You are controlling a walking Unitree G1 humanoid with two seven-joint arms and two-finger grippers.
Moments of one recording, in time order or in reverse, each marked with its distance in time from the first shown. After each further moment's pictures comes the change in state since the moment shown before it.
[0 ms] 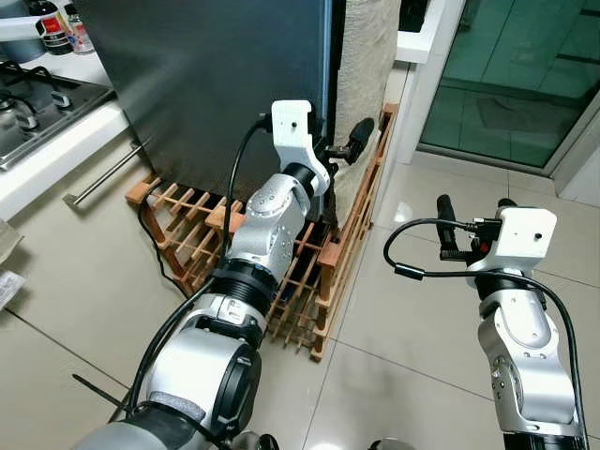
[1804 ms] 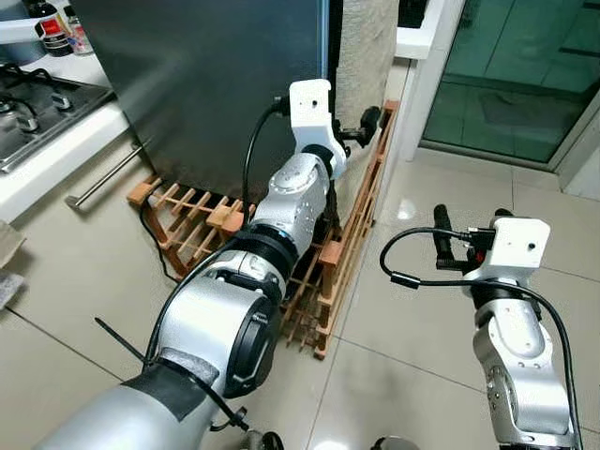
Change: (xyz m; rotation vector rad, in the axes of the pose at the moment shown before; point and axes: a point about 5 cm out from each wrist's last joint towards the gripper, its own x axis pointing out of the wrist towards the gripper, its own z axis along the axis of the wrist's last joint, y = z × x) left arm 0.029 -0.020 0.019 0.035 0.040 0.093; right arm -0.010 0.005 -0.008 -0.002 0.029 -0.016
